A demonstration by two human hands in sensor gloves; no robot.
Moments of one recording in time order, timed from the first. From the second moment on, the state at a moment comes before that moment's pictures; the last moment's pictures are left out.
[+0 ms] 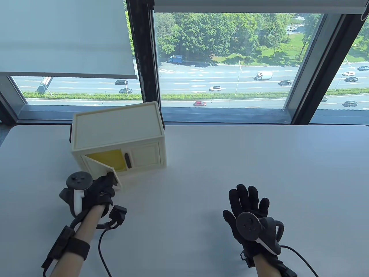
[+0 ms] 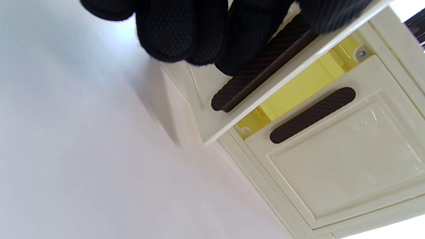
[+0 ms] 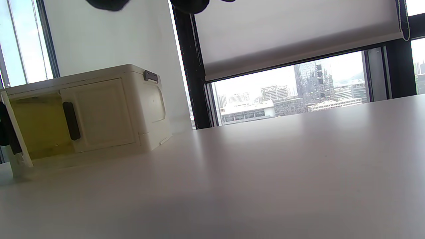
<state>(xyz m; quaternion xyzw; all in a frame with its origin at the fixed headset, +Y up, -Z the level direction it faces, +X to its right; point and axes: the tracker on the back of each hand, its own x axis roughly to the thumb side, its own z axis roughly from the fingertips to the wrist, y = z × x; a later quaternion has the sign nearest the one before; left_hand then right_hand) -0.327 -0.716 -0.379 -0.05 0.26 0.42 0.87 0.161 -0.700 -0.294 0.06 -0.10 0.99 0.12</state>
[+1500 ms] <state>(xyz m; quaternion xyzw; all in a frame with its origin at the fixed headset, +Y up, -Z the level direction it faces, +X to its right) -0.354 -0.696 -0.310 -0.08 0.16 0.30 0.94 0.018 -0.704 -0.376 0.10 -0.02 0.99 0.05</state>
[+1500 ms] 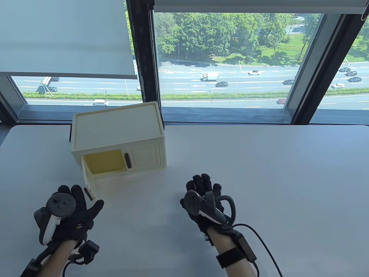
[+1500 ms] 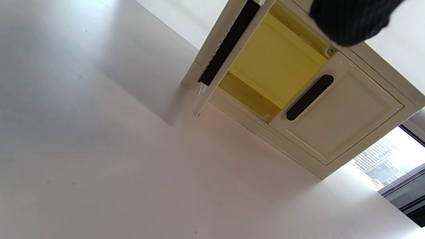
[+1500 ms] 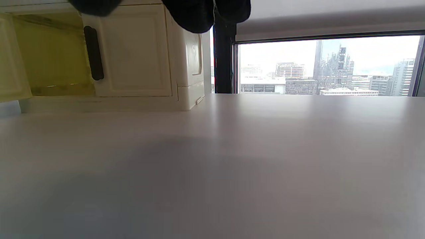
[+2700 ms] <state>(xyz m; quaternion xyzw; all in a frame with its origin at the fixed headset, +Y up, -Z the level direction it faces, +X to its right) -0.347 -0.694 -0.306 -0.11 0.14 0.29 0.94 -0.132 -0.697 -0.495 -0.11 0.17 0.88 0.42</state>
